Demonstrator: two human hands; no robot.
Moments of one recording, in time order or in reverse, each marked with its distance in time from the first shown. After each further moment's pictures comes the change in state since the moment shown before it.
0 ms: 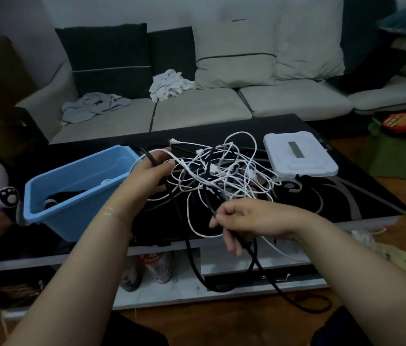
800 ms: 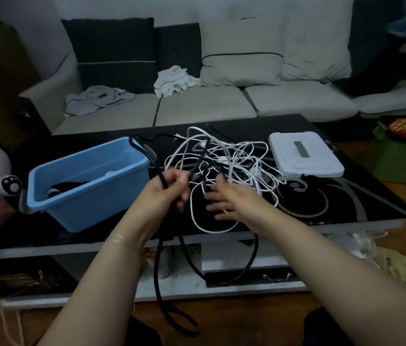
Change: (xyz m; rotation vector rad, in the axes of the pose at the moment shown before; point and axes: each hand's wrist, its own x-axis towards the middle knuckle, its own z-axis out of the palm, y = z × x) left_hand -0.047 -0.022 0.017 -0.168 -0.114 0.091; right_hand 0.052 0.007 0.018 0.278 0.451 -0.010
